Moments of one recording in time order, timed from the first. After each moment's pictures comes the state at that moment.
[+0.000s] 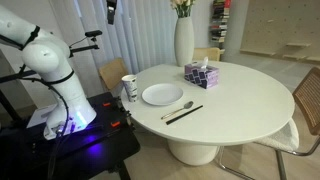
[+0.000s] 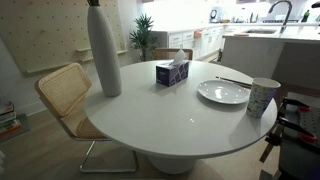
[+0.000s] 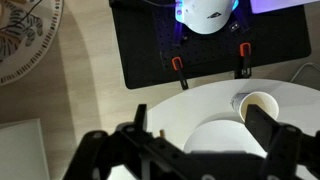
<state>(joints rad) -0.15 -0.70 -0.06 -2.30 -0.17 1.31 0.00</state>
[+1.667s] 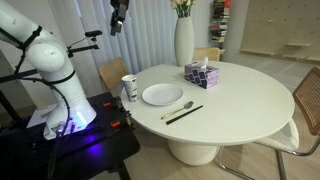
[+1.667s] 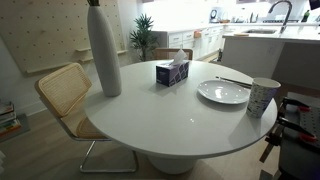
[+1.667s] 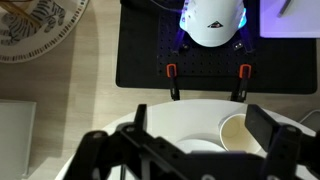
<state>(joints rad) 0.00 -0.58 0.02 -2.35 -0.17 1.35 0.00</state>
